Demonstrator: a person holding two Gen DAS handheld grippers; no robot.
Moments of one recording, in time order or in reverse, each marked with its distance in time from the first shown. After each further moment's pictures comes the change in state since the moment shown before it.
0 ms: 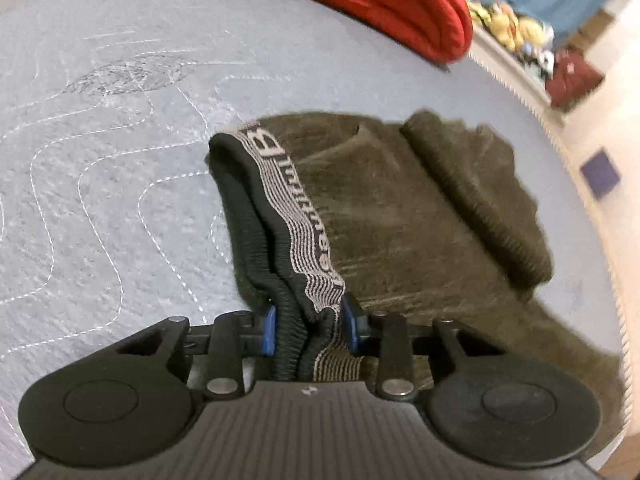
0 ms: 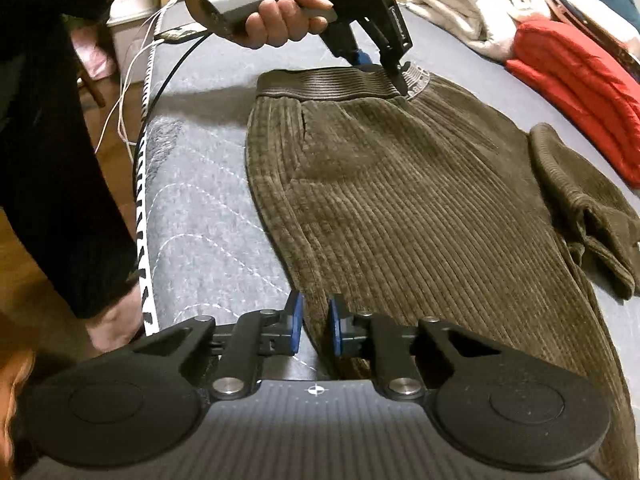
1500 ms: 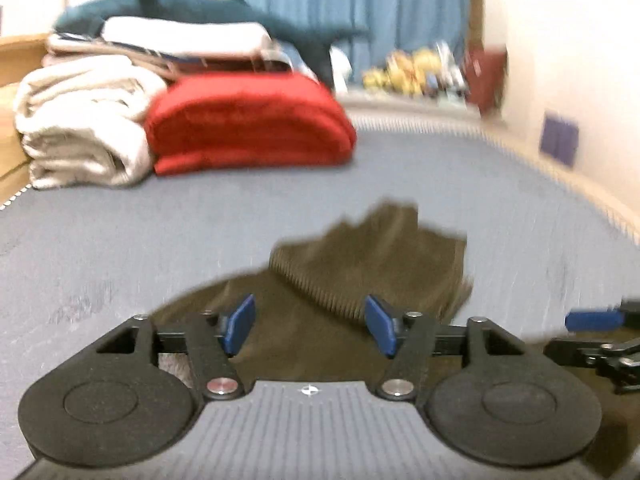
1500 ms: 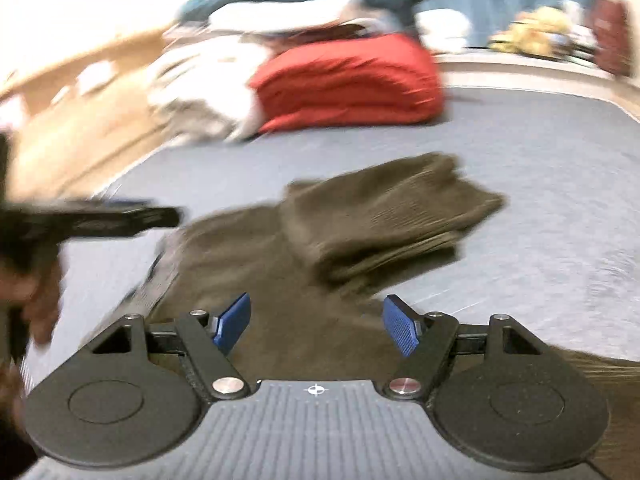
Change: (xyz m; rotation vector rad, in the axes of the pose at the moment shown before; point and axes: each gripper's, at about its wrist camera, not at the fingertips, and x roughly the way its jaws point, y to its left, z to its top) left arm -0.082 -0.213 -0.028 0.383 -0.466 0.105; right arm -0.079 -0.162 -0.013 0.774 -0.363 -0.310
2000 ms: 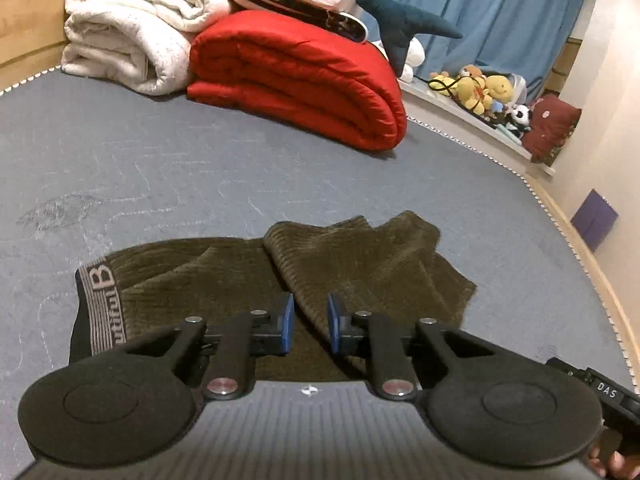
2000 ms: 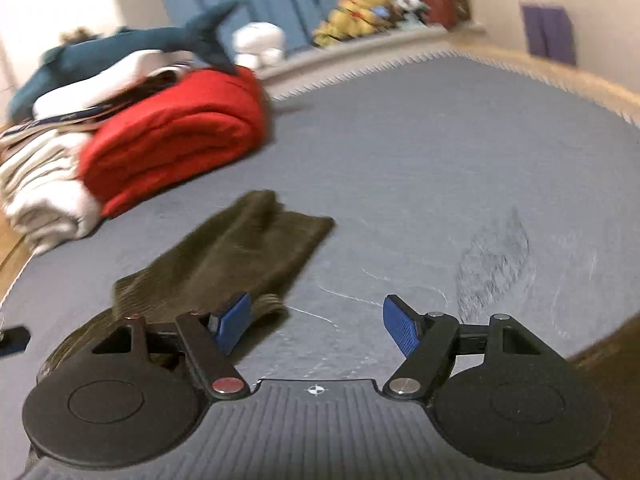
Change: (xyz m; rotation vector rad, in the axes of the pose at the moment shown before) left arm 0.077 0.009 0.030 -0.339 0.163 0.026; right arm 0.047 -0.126 0.021 0.369 -0.056 -0.316
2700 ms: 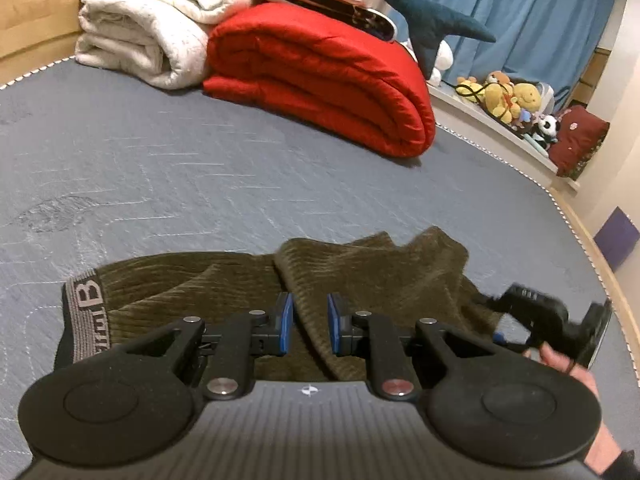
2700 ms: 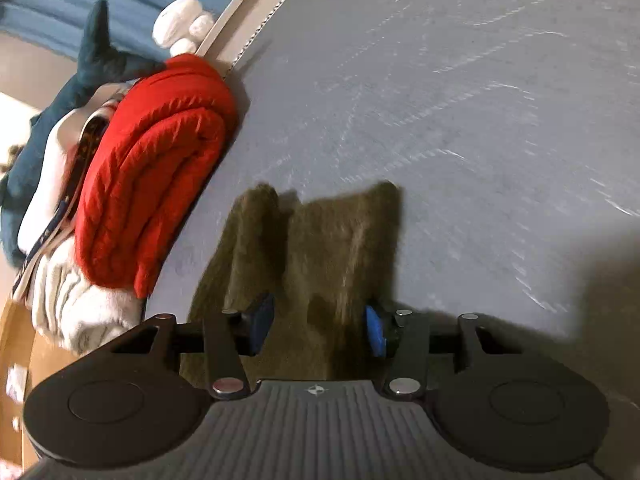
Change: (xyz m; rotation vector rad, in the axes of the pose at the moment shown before) left arm 0.041 0.007 0.017 -0.062 0.009 0.059; right arm 0.229 -0.011 0.041 0.522 0.184 0.232
